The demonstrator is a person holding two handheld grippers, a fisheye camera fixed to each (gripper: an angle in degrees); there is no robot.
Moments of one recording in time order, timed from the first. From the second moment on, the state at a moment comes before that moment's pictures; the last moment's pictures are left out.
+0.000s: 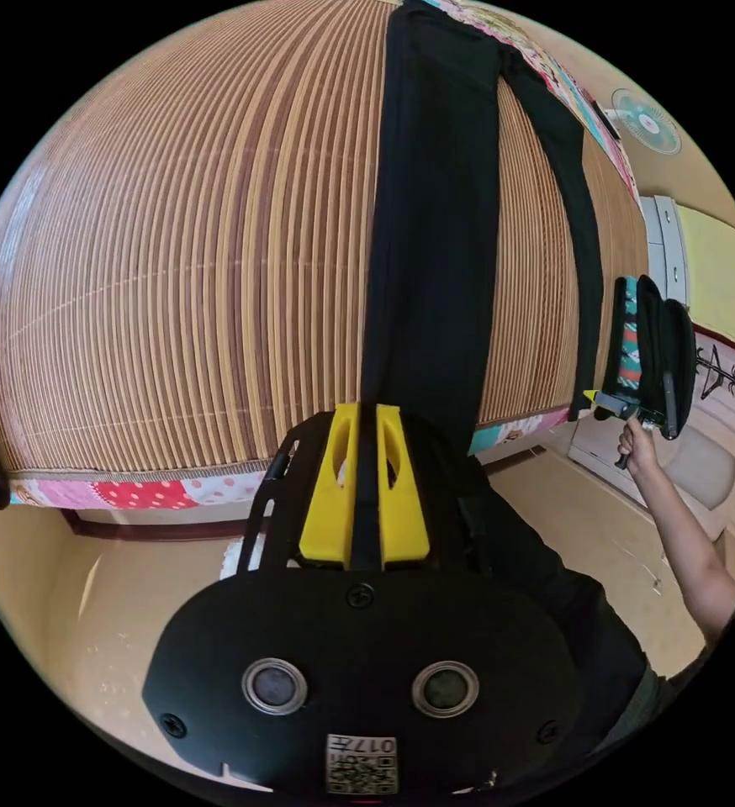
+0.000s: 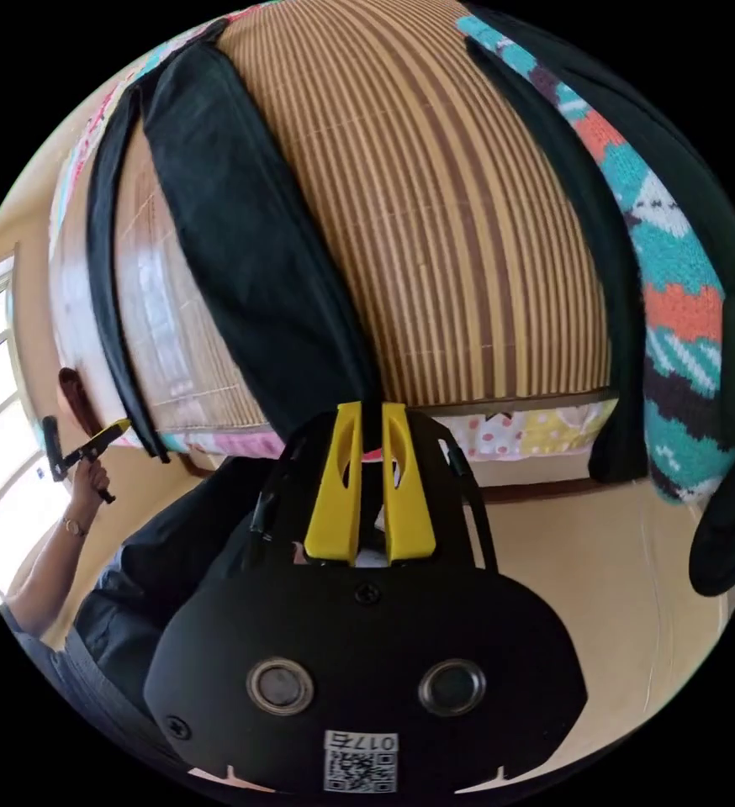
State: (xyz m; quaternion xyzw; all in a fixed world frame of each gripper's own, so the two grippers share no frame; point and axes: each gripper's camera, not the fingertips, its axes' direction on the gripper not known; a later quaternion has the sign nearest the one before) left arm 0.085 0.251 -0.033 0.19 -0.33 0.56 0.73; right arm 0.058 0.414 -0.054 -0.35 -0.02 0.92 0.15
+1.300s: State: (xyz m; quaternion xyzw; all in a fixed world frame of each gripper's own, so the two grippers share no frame) left arm 0.090 0.365 0.161 0.09 -0.26 0.63 0.73; right arm 0.205 0.440 -0.033 -0.29 -0.43 0.76 0.39
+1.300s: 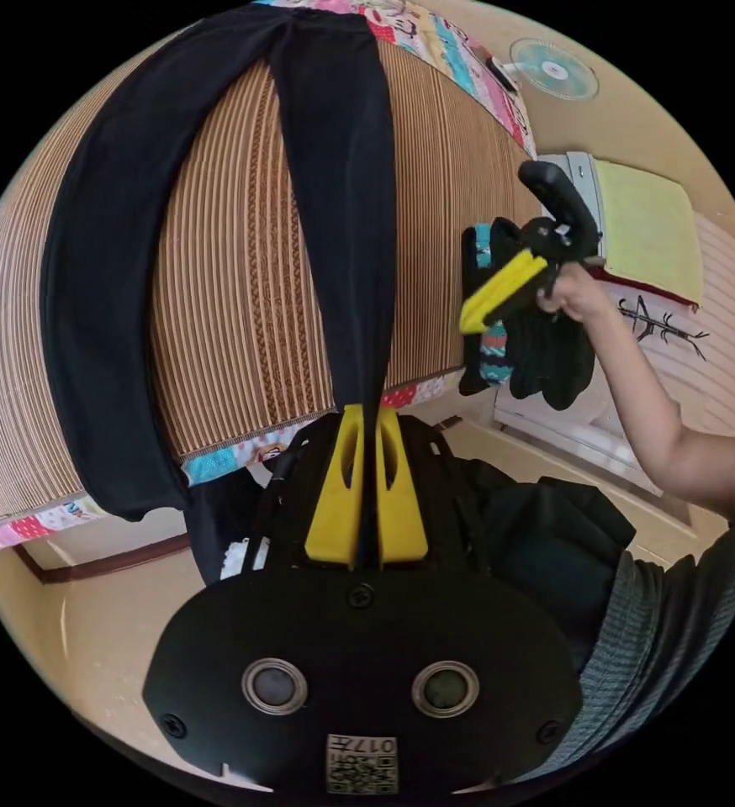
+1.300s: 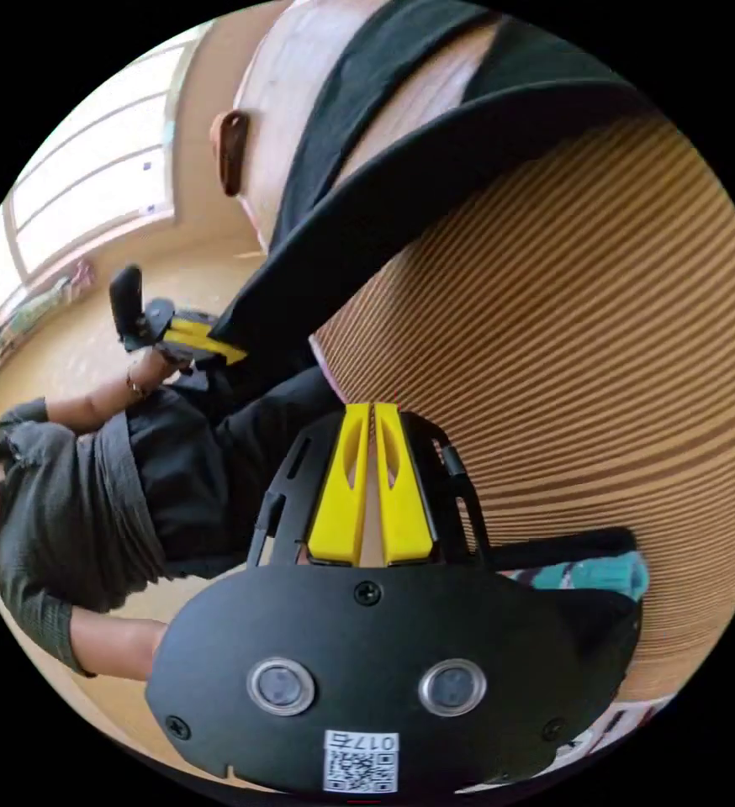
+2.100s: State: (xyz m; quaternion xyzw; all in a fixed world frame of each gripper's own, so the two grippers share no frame) left arm 0.039 0.326 0.075 0.06 0.06 0.61 0.79; right arm 0.499 0.533 0.072 -0.31 0.15 0.78 0.52
